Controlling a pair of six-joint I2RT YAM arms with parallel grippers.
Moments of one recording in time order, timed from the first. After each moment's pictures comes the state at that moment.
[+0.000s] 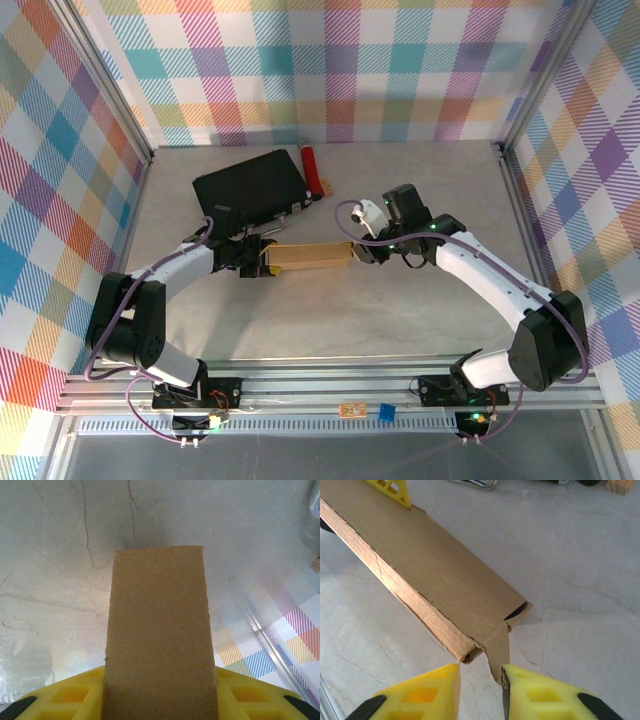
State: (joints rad) left arm -0.23 1.51 0.83 -0.34 0.57 -1.80; right arm 0.56 1.39 1.12 -0.64 -0.31 -0.21
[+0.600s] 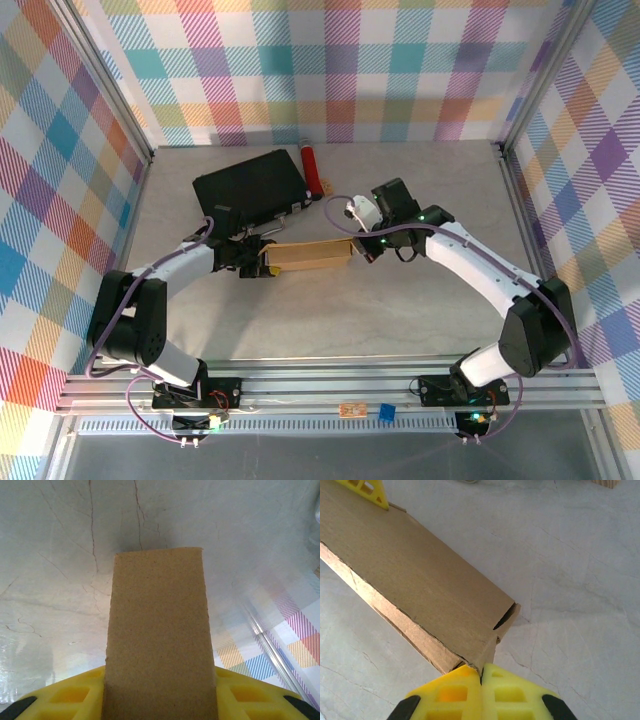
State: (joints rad) left arm -0.23 1.53 0.83 -0.34 0.57 -1.80; right arm 0.59 1.48 1.21 -0.69 -0.23 -0.17
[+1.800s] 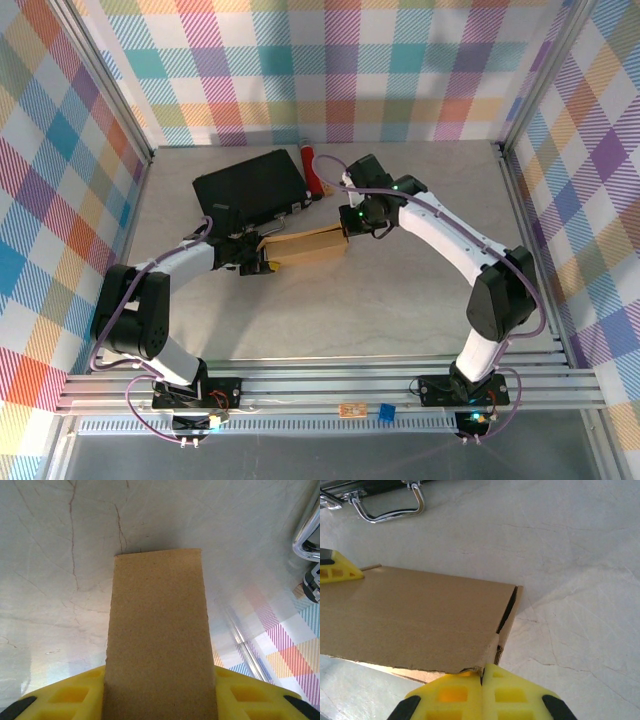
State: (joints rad) left arm -0.22 1.57 0.84 -0.28 0.56 -1.88; right arm 0.62 1.73 1.57 -0.90 -0.12 0.31
